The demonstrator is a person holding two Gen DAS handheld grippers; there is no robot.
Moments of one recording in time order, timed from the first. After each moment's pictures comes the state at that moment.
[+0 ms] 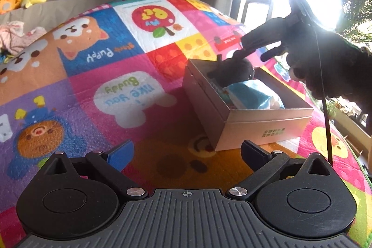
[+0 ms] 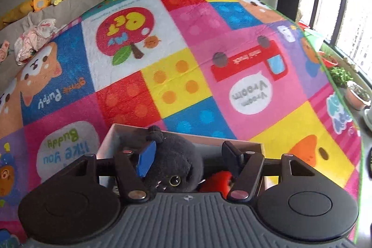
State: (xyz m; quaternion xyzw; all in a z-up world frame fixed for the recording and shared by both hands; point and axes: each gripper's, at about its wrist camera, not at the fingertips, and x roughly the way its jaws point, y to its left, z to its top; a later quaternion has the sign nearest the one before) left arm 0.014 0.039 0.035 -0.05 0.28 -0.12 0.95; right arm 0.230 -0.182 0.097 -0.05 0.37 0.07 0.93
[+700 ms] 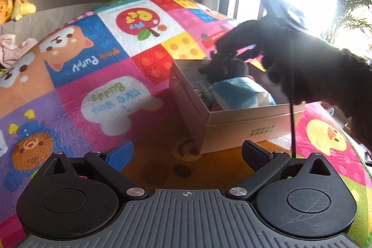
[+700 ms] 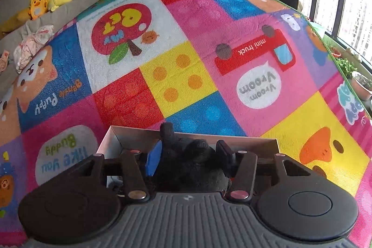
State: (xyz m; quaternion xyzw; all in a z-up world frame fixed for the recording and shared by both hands) left arm 0.017 0.016 0.041 -0.01 0.28 -0.12 0.95; right arm 0.238 -0.186 0.077 -0.01 0.36 0.12 0.92
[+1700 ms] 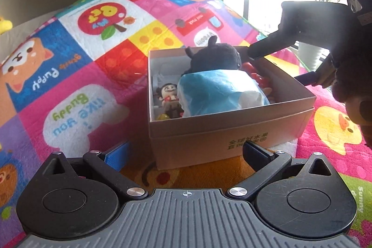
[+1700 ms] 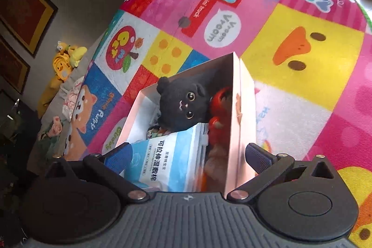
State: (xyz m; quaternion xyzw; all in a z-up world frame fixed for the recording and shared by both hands) left arm 0.074 -0.050 0.023 0.05 0.30 -0.14 0.94; right arm 0.154 -0.291 0.053 0.24 0.39 0.15 0.88
